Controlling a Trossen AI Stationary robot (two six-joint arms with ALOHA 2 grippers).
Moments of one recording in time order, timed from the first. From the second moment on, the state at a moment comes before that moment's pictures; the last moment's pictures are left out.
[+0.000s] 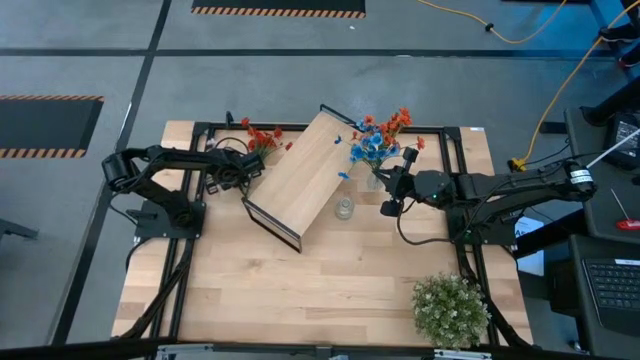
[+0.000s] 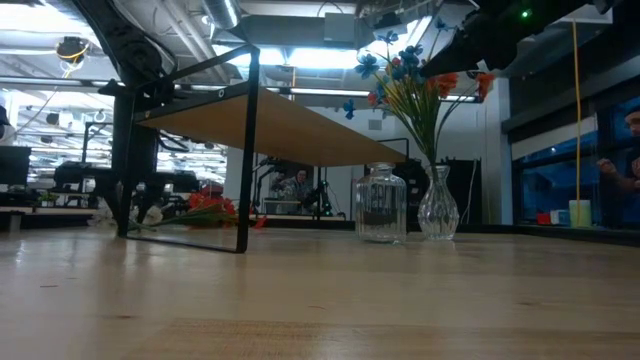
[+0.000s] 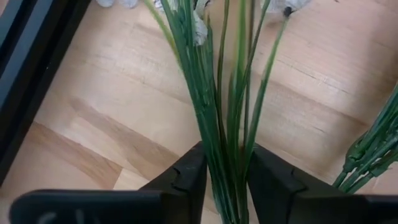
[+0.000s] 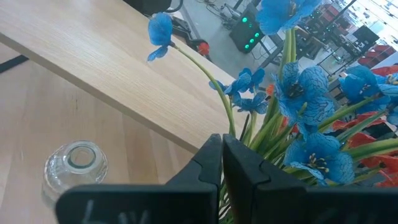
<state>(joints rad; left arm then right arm) 0.55 1.44 0.59 -0.67 -0.36 -1.49 0.07 1.00 0.70 -0.10 0.62 -0.33</state>
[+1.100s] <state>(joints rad) 0.55 0.94 0.59 -0.64 -0.61 -1.08 0.07 1.00 0.70 -0.10 0.62 -0.34</state>
